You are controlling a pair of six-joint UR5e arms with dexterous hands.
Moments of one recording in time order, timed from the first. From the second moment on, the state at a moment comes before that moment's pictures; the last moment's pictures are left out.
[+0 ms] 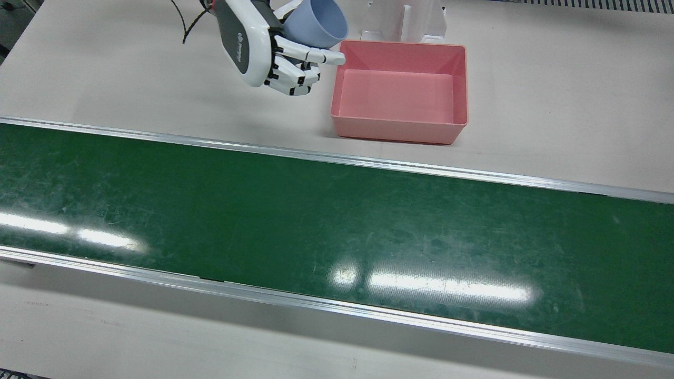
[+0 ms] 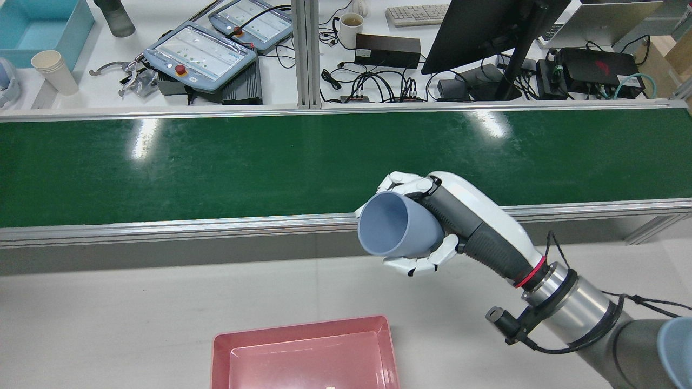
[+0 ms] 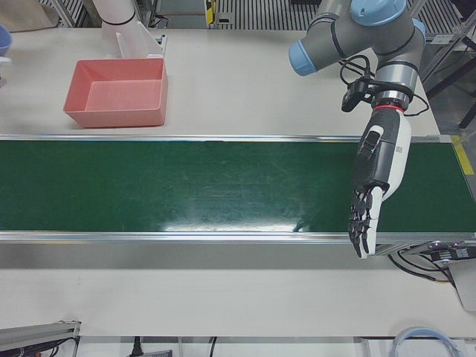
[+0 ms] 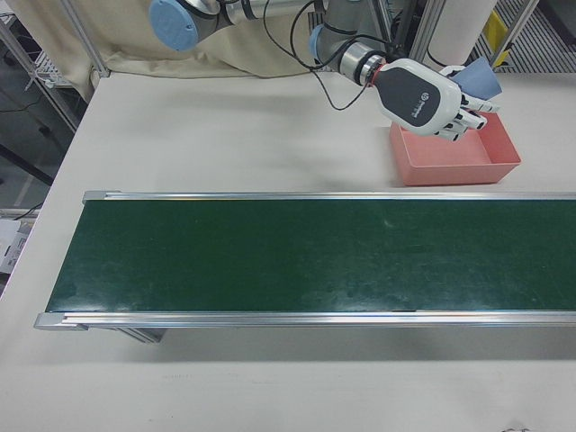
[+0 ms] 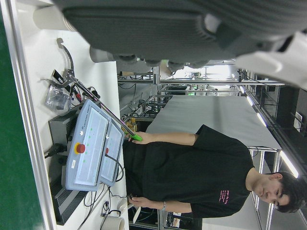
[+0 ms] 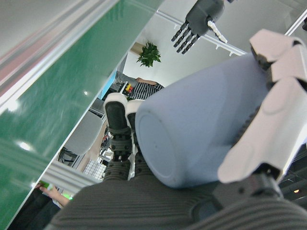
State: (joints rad) left arm -1.43 -1.75 -1.74 0.31 1.79 -0.01; right arm 0.36 -1.42 2.43 -3.48 -0.98 -0.94
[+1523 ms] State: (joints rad) left arm -1.43 -1.75 -1.74 0.31 1.79 -0.01; right arm 0.08 -1.33 2.38 -3.46 -0.88 -1.11
